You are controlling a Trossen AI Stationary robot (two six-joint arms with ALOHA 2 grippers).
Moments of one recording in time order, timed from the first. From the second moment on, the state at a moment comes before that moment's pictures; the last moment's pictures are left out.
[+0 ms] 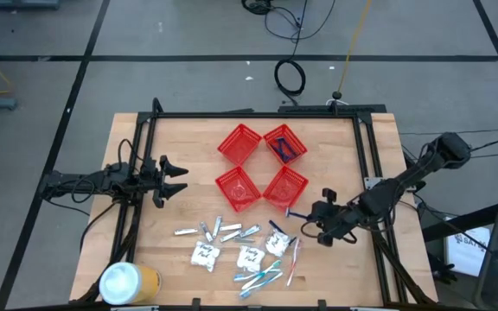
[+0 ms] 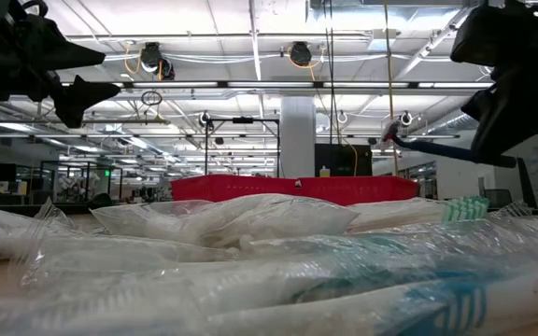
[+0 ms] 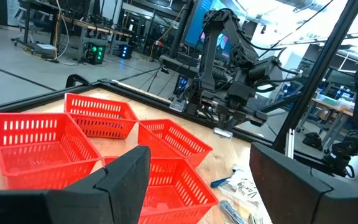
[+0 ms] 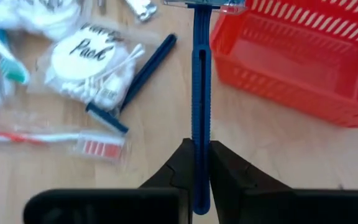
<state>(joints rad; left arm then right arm) -0.03 0.02 0.02 0.06 -0.11 -0.32 0.55 1.20 0.59 -0.37 0.39 0.67</state>
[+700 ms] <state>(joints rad) -0.03 0.02 0.02 0.06 -0.11 -0.32 0.30 1.20 0.59 -0.15 0.40 0.41</state>
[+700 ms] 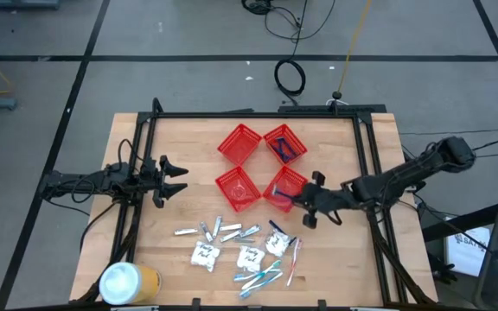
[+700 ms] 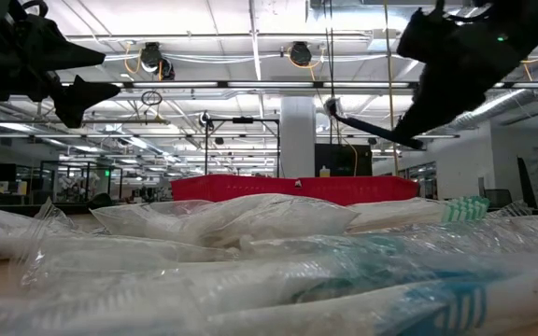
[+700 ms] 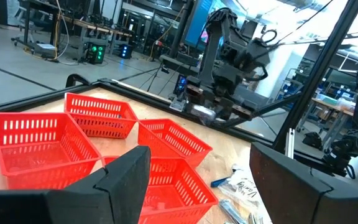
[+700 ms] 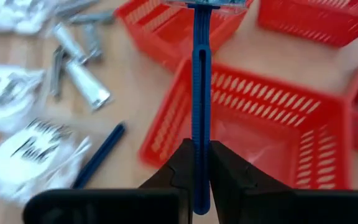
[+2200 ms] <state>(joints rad) -0.03 0.02 0.02 0.06 -0.11 -0.32 -0.47 1.35 0.56 0.14 0.08 -0.01</state>
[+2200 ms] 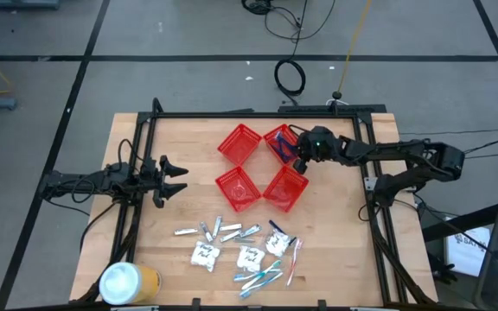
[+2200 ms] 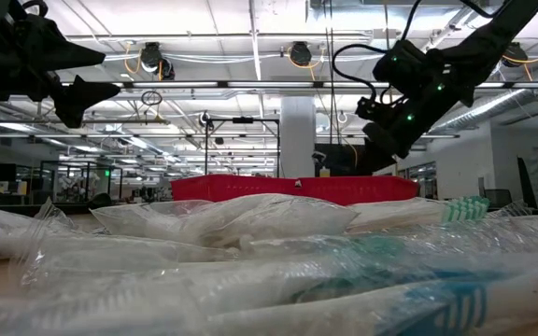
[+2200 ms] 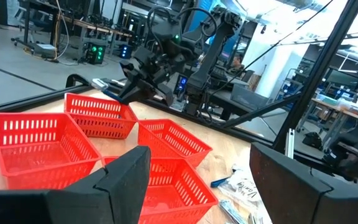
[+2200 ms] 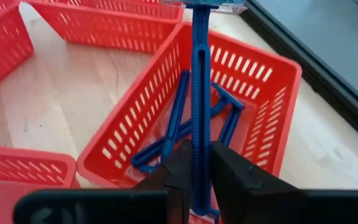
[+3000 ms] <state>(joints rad) -0.03 0.02 0.02 0.06 -0.11 -0.32 -0.33 1.35 0.56 0.17 0.08 -0.14</state>
